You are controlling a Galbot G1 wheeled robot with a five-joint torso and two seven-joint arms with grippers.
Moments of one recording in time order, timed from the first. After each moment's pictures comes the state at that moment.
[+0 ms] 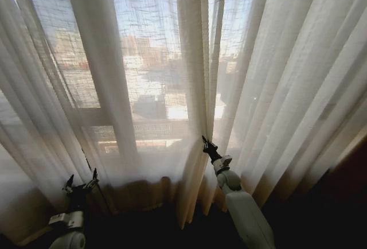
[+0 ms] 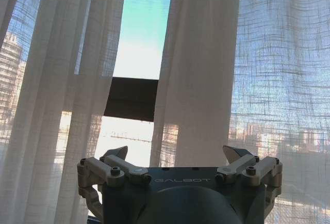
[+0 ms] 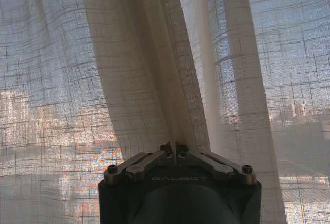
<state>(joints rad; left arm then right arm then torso) 1.43 -1.37 -0.90 -1.79 -0.41 -0.25 0.05 -0.82 1.35 0.38 1.42 0.35 0.12 -0.16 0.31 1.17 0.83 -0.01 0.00</state>
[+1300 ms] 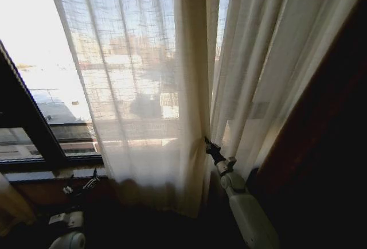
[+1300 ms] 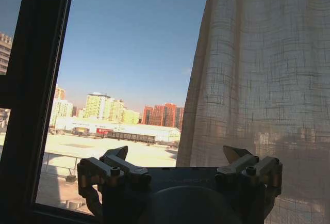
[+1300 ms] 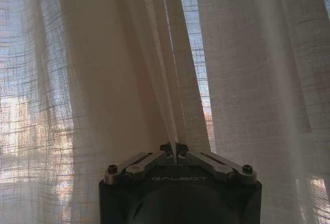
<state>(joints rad) 1.43 -1.37 -0.90 -1.79 -0.41 -0.25 0.05 -0.86 1.33 0.41 1.45 0.38 0.14 -0.19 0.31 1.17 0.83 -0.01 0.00</state>
